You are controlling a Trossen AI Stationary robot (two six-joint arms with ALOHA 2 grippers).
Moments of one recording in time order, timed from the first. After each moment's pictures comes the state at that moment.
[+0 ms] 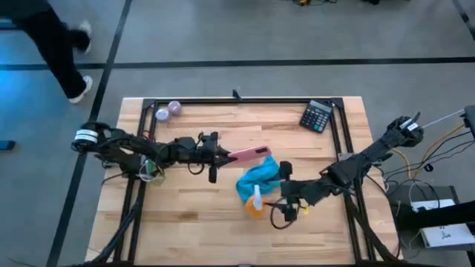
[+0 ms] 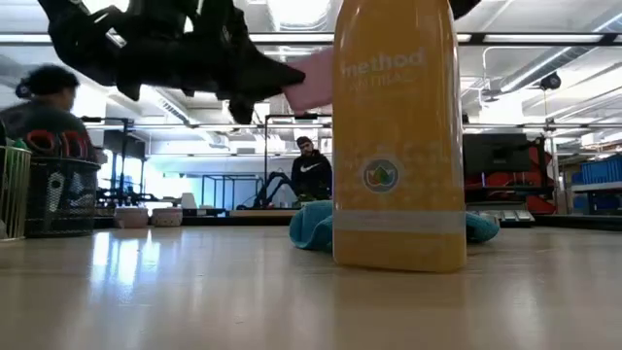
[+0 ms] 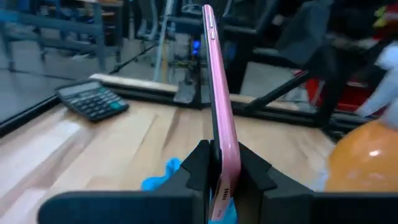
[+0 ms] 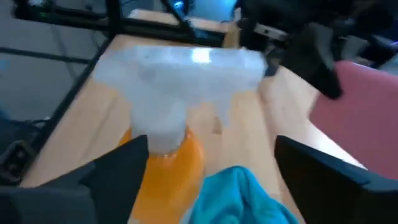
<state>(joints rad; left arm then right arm) -0.01 1.45 0.53 0.85 -0.05 -0.16 0.50 1.31 0.92 -0.07 0.37 0.11</state>
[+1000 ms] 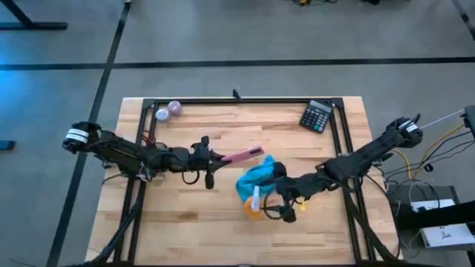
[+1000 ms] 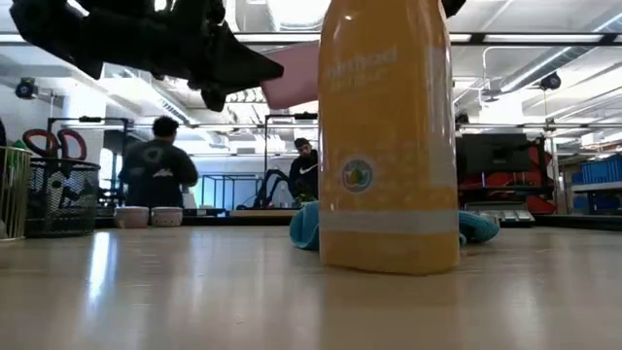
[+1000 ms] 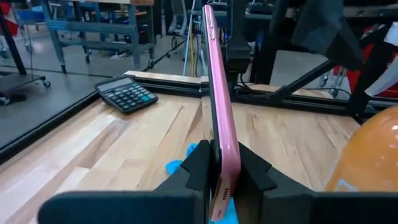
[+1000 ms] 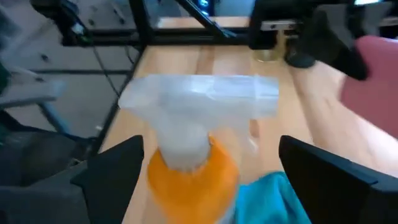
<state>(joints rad) -0.14 1.31 0.49 0.71 -0.28 -0.11 0.50 1.34 1.01 -0.15 0.32 0.24</state>
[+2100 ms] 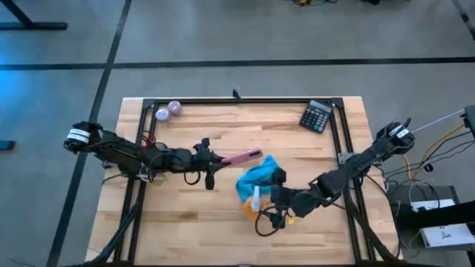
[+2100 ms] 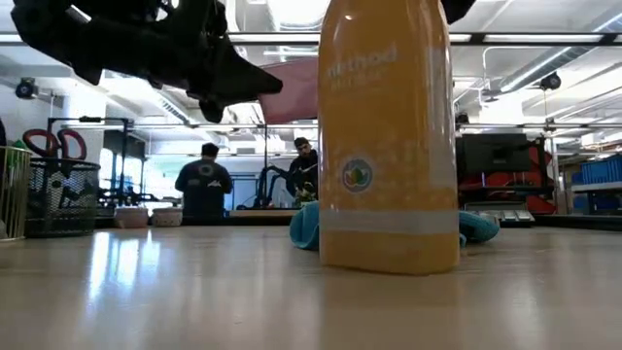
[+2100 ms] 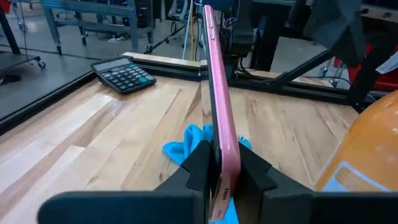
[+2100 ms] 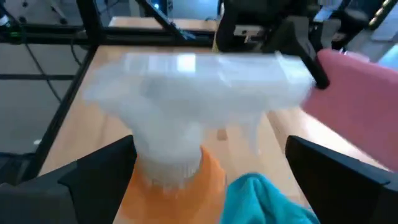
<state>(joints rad) -0.14 1.33 0.49 0.68 -0.28 -0.17 0.56 1.51 1.03 -0.01 0.58 0.24</state>
